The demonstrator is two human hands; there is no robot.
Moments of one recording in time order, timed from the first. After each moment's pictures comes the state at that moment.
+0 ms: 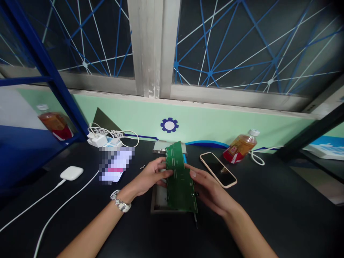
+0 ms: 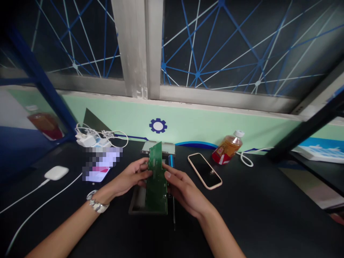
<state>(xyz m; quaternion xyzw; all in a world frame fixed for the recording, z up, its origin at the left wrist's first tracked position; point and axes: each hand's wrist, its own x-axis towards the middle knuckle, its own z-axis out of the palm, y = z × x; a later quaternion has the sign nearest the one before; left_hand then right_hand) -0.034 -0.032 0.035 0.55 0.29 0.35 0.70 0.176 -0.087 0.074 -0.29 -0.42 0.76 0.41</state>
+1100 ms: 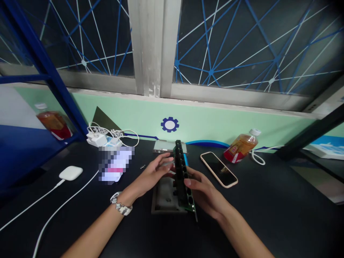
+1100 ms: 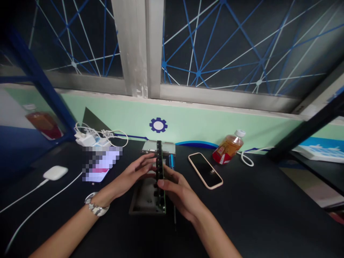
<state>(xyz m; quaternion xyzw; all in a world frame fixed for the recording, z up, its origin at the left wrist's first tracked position) -0.033 -0.031 0.028 0.53 0.31 0.41 0.67 0.161 -0.087 0.062 -0.28 -0.39 0.75 0.45</state>
